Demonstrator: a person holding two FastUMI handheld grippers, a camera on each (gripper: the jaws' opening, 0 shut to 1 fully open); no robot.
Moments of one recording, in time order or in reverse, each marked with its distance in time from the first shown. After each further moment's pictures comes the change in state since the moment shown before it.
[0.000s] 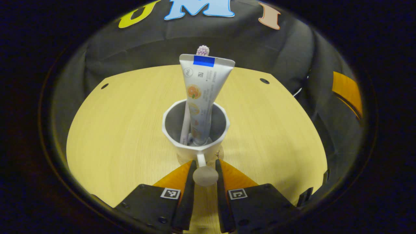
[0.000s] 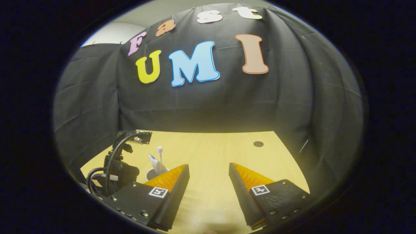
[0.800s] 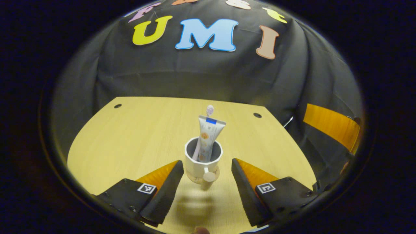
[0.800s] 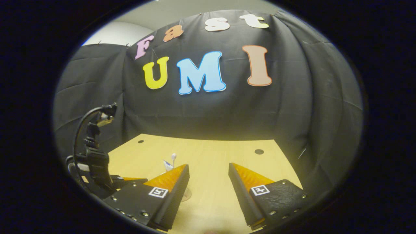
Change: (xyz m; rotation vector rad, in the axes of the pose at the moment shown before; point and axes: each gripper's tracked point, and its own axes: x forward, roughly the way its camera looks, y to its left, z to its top) left arm -0.100 0.003 0.060 -0.035 -0.331 -0.016; right arm -0.040 0.026 0.037 -0.046 -0.073 -0.004
